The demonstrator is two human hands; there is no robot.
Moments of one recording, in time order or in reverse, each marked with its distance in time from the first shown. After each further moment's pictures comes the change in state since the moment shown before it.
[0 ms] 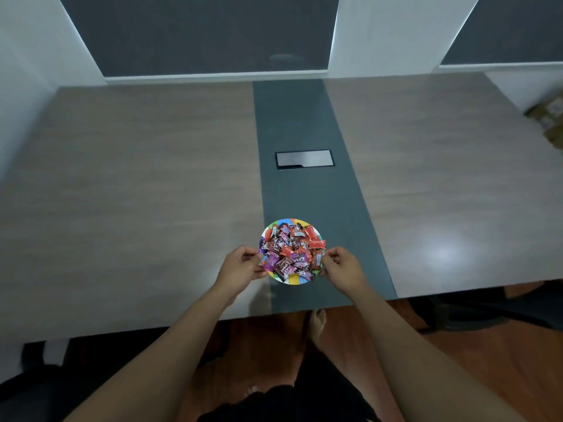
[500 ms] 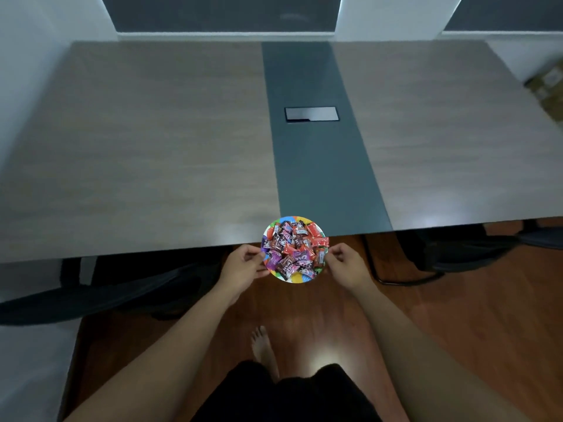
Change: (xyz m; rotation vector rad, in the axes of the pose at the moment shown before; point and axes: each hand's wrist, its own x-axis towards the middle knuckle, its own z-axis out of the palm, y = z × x) left_hand -0.180 -0.122 -0.037 -0.029 0.023 -0.056; right_hand -0.193 0.087 0.035 -0.161 0.010 -0.025
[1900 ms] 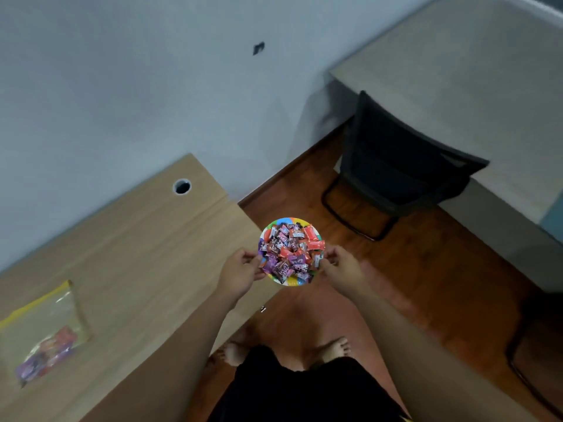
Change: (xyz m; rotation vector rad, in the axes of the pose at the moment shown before) left_hand -0.567 -0.450 -0.318 -0.461 0.802 -0.100; right_hand -0.523 0.049 0.402 -0.487 -0.752 -0.485
